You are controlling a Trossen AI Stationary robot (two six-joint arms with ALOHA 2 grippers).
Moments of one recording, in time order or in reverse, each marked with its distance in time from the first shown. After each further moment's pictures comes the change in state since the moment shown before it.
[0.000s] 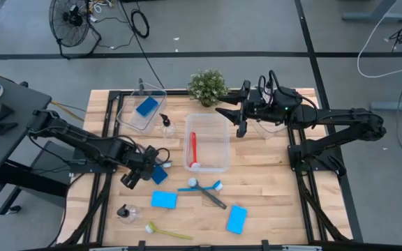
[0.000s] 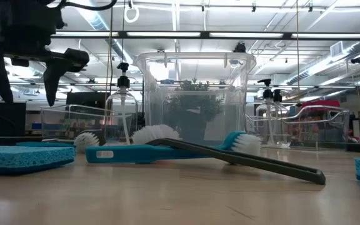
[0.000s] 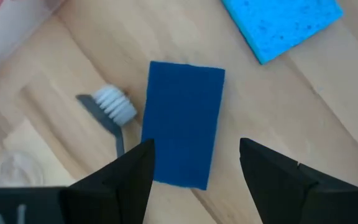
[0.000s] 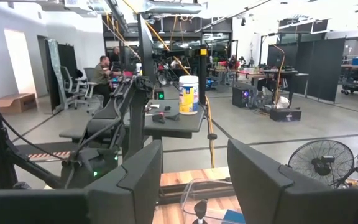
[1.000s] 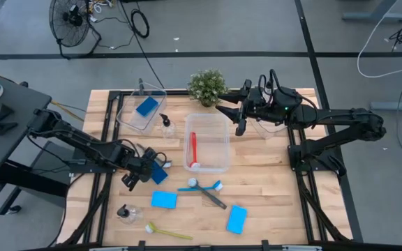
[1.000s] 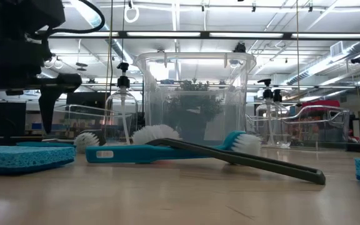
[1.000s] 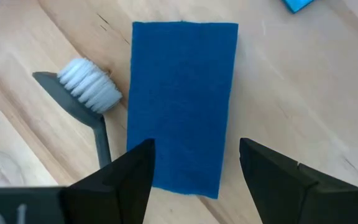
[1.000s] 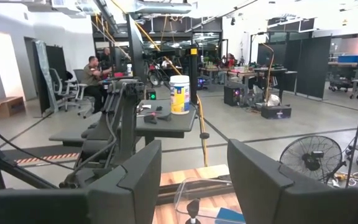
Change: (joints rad) left arm -0.034 0.000 -0.208 0.217 -0.092 0.031; right arm 0.000 0.000 0.000 -0.001 0.043 0.011
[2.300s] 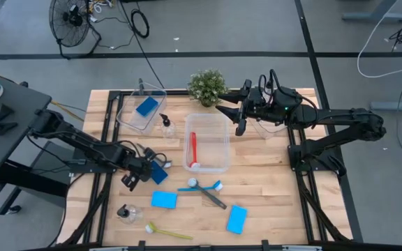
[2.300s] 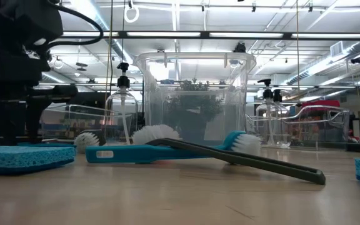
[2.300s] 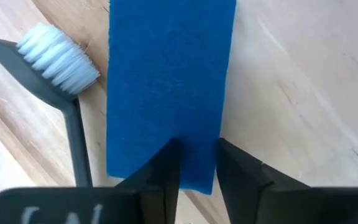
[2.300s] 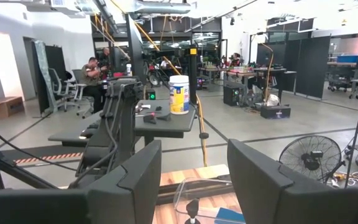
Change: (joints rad) left arm 0.003 0.041 -0.051 0.043 0.013 -0.044; right arm 0.000 0.000 0.000 0.000 0.003 0.000
